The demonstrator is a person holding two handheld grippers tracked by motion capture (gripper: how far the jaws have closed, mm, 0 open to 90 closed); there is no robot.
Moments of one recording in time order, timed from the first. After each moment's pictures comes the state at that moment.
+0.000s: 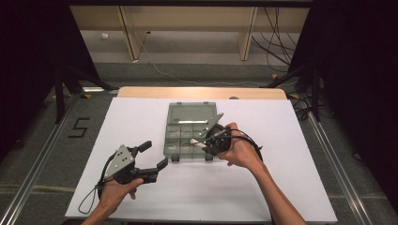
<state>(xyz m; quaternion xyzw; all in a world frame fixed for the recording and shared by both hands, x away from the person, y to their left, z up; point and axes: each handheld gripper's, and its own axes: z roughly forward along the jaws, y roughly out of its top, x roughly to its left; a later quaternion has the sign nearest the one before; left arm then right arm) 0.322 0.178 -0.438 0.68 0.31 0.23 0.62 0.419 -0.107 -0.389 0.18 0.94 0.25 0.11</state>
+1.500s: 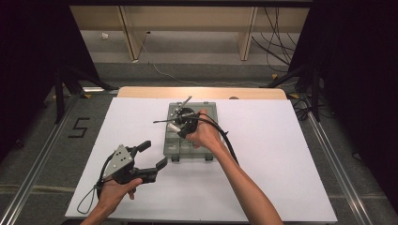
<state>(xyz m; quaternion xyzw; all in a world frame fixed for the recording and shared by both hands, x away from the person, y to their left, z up) 0.322 0.180 -0.436 0.68 0.30 0.23 0.62 0.479 -0.023 -0.399 0.26 0.93 0.25 0.10</state>
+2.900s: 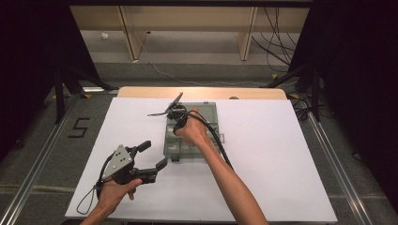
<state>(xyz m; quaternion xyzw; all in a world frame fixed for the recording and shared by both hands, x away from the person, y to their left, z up) 0.320 0.180 -0.435 0.68 0.30 0.23 0.63 0.506 0.006 -0.416 0.33 0.92 0.20 0.07</state>
